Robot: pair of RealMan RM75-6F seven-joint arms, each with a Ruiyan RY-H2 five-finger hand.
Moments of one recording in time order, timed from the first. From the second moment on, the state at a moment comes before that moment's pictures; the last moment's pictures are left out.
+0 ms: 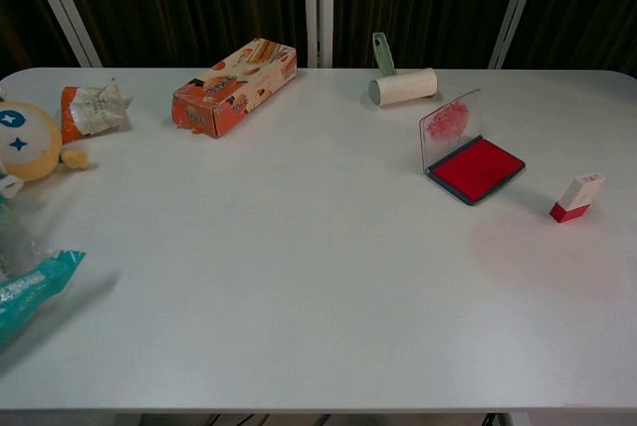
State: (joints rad) left arm -0.13 -1.22 -0.02 -1.49 1.55 1.48 0.11; right arm 0.05 -1.20 0.06 -1.35 -1.49 1.49 0.13
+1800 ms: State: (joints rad) left arm -0.11 -1.25 0.01 -1.43 1.54 1.46 0.05; right arm 0.35 -1.51 0.06 -1.09 -1.58 1.20 -0.06
